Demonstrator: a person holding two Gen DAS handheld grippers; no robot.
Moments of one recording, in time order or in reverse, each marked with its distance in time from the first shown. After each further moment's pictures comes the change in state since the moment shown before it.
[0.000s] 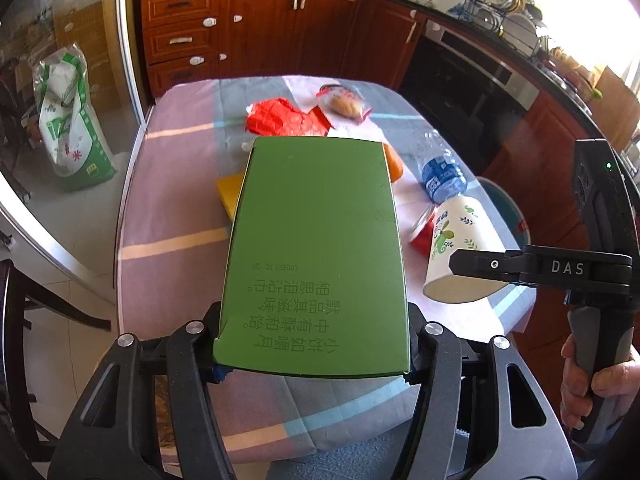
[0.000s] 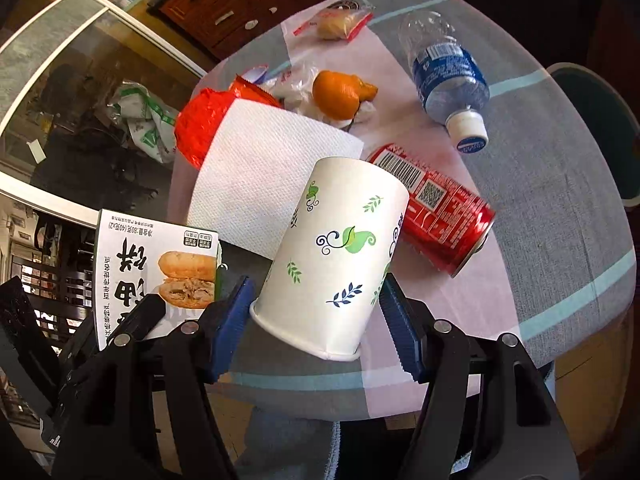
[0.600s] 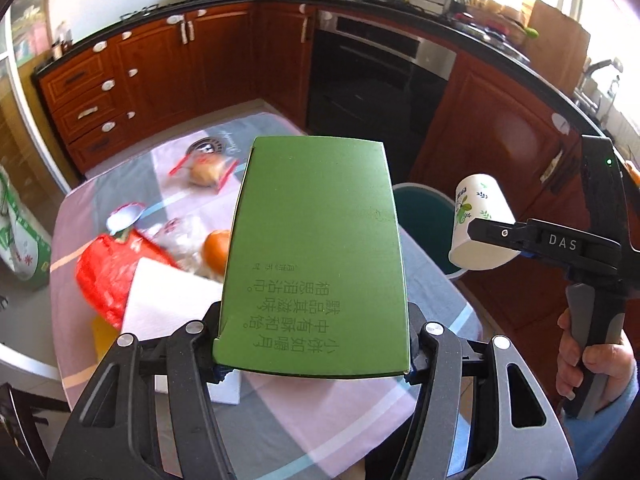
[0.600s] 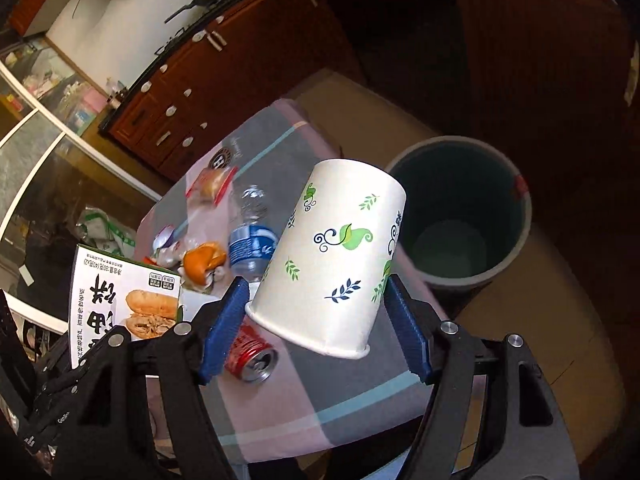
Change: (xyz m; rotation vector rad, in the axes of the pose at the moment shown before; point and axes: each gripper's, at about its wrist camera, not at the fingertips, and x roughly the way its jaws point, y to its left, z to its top) left arm 0.054 -0.182 0.092 0.304 0.015 -0.114; right arm -0.127 -0.177 0.050 0.207 -0.327 -0.117
